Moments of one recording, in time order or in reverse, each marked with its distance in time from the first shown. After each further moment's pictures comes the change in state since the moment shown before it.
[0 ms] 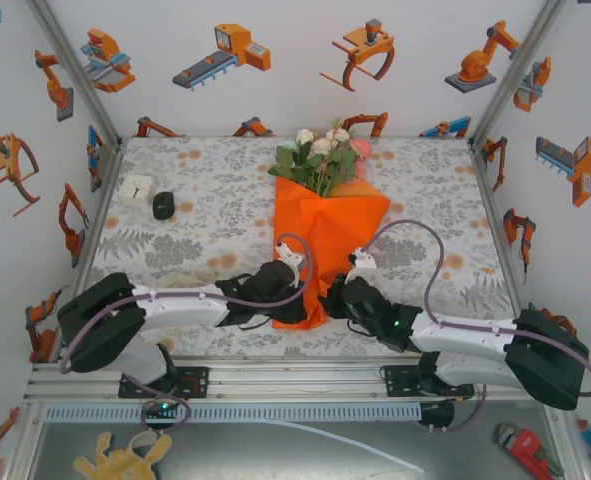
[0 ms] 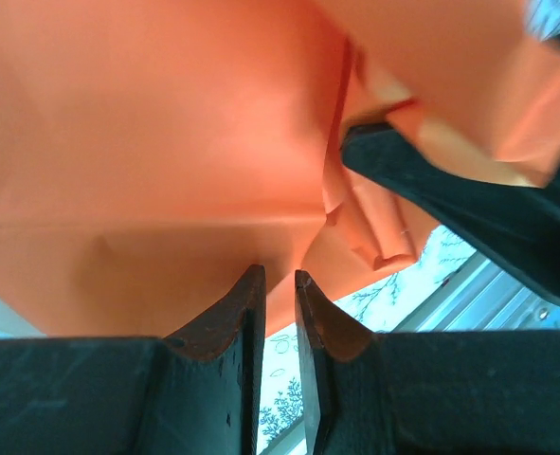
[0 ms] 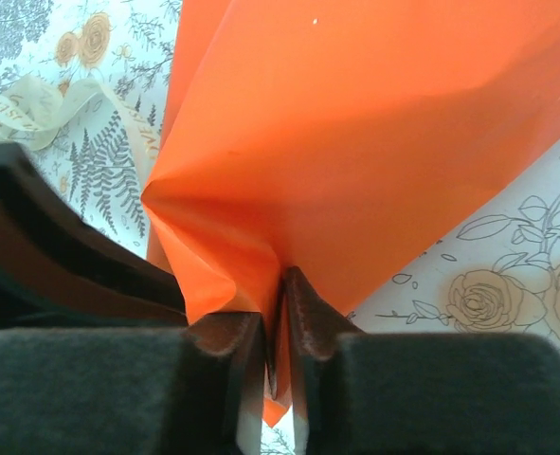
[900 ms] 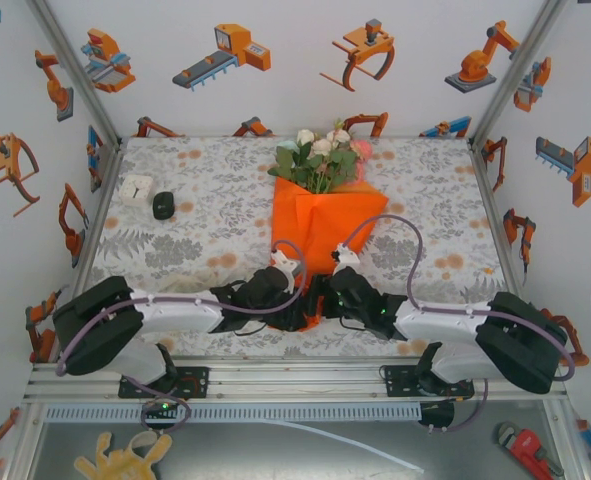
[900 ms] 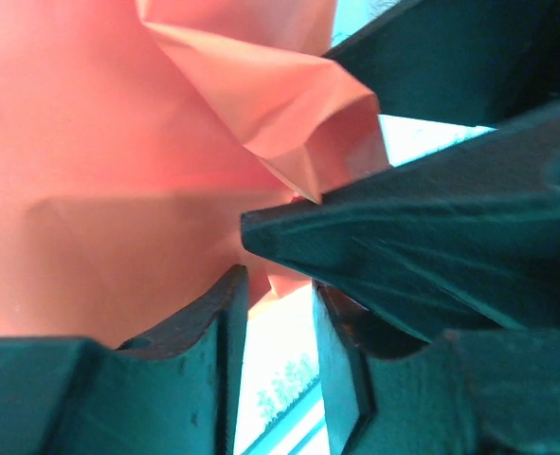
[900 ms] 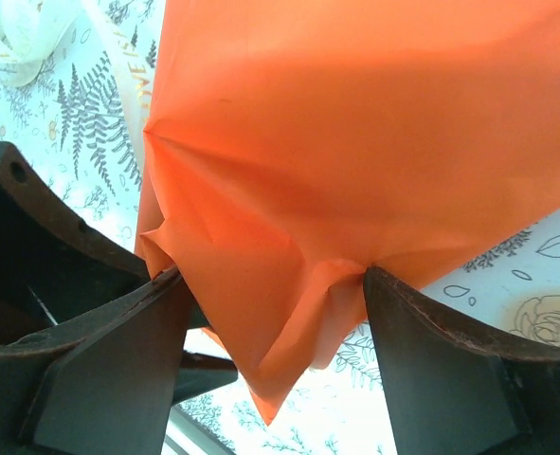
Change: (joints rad) left arm -0.003 -0.068 -0.084 0.069 0.040 -0.023; right arm -0.054 0.179 0.082 0.006 -0.217 -0.022
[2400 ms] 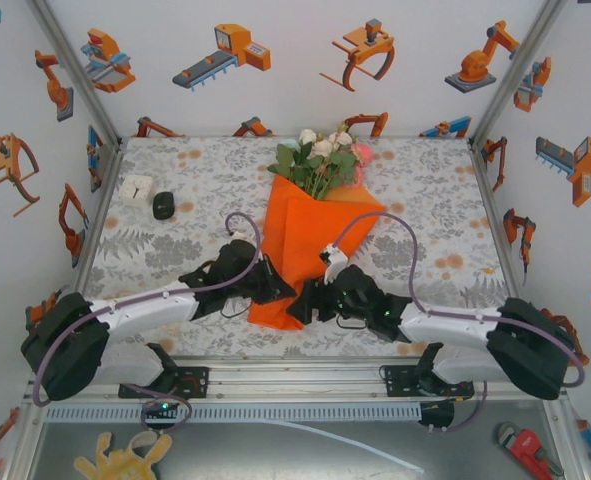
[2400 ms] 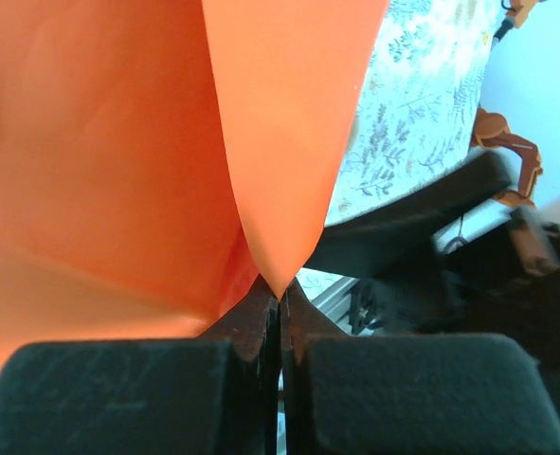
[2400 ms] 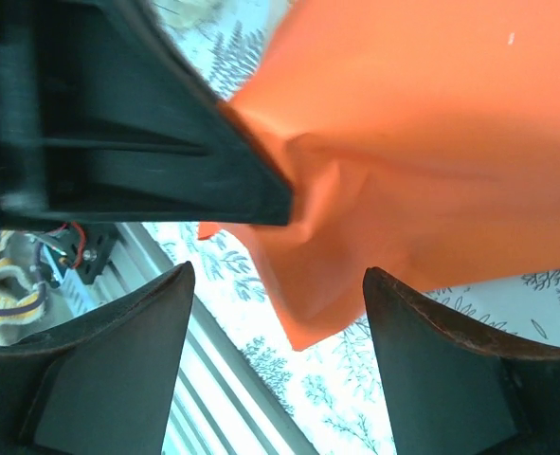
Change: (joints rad) left arm 0.242 -0.161 -0.022 -0.031 0.113 -0.399; right arm -0.002 -0.106 0.005 0.074 -0.217 -0.149
